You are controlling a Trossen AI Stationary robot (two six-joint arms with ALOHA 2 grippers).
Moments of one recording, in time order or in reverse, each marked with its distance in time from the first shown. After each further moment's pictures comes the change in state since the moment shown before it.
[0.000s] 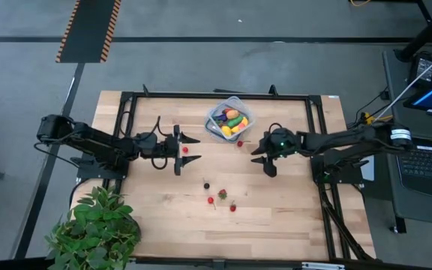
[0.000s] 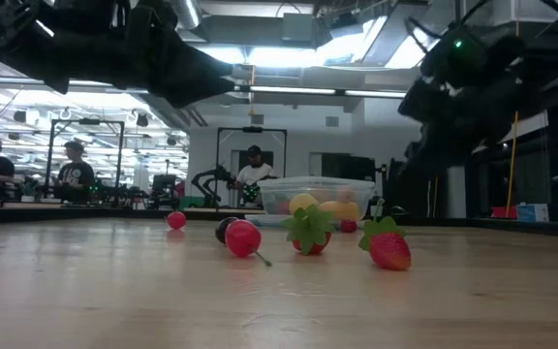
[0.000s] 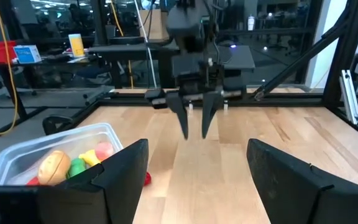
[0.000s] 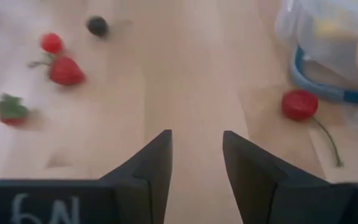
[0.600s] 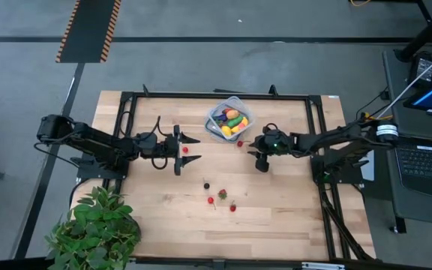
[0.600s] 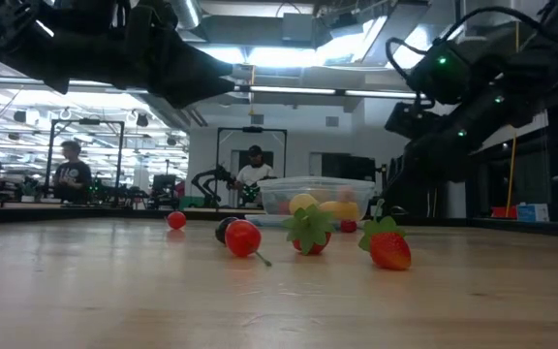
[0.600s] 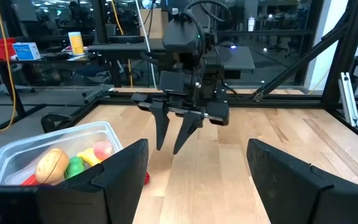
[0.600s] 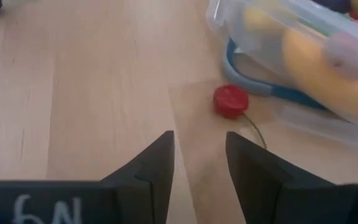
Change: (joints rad) left arm 0.000 0.000 0.000 0.000 0.000 -0.014; right arm -0.008 0.165 0.015 0.121 0.245 -0.073
